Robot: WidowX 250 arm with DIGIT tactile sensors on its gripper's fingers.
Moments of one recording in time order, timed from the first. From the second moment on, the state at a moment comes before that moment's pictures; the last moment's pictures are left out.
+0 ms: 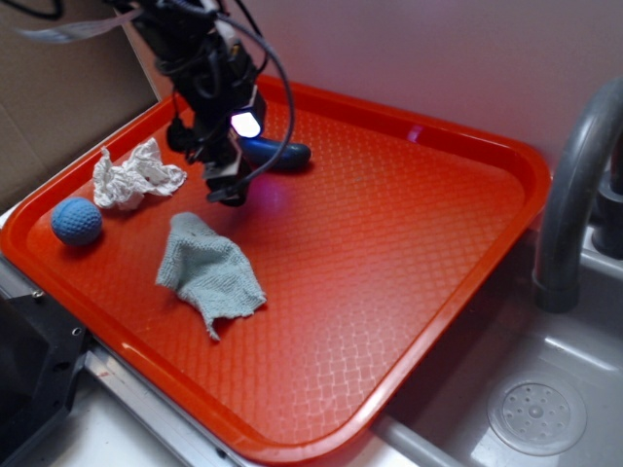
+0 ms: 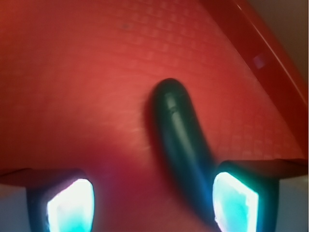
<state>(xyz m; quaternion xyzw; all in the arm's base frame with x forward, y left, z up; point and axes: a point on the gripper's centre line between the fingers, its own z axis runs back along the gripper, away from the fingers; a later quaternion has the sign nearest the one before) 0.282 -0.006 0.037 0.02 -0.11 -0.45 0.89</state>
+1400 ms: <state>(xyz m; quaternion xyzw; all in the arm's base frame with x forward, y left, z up) 0.253 -0.029 0.065 -0.03 -0.03 -0.36 0.93</state>
